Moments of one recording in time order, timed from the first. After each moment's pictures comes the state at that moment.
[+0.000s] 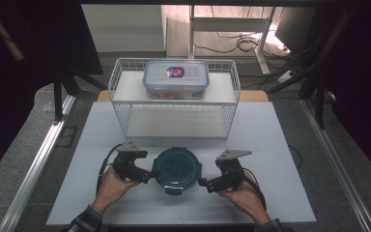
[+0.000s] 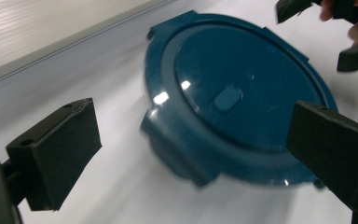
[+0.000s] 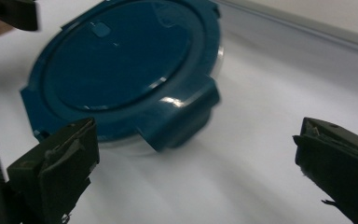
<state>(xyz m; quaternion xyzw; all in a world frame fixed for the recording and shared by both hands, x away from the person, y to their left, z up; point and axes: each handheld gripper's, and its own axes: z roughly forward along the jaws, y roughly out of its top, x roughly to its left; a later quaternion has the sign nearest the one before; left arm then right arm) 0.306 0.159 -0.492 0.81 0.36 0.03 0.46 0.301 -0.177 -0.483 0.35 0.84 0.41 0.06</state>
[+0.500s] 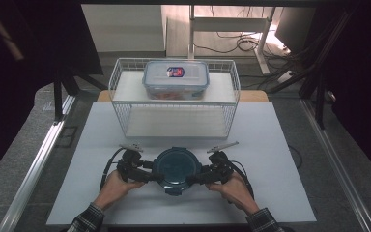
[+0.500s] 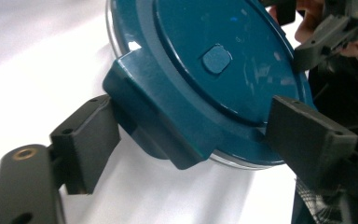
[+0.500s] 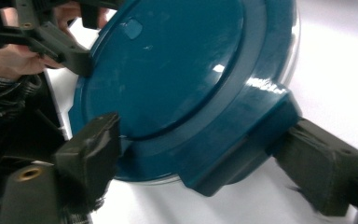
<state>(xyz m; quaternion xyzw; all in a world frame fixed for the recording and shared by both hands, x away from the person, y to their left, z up) 0.316 0.165 -0.518 0.80 0.37 -0.11 0.45 0.330 -0.154 -0.502 0.37 0.83 0.40 -0.12</state>
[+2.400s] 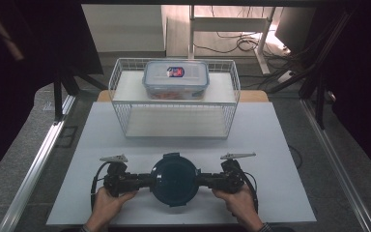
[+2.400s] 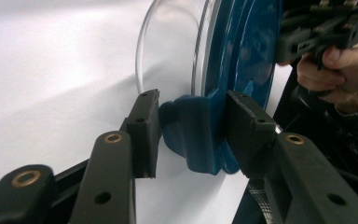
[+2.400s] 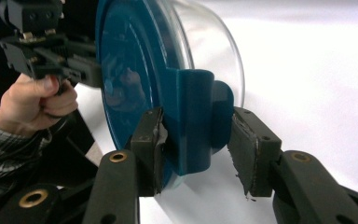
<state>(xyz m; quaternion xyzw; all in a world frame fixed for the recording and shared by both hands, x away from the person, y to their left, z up) 0.263 0.182 -0.509 0.74 0.44 -0.12 0.50 0.292 -0.179 -0.485 0.43 0.77 0.46 -0.12</state>
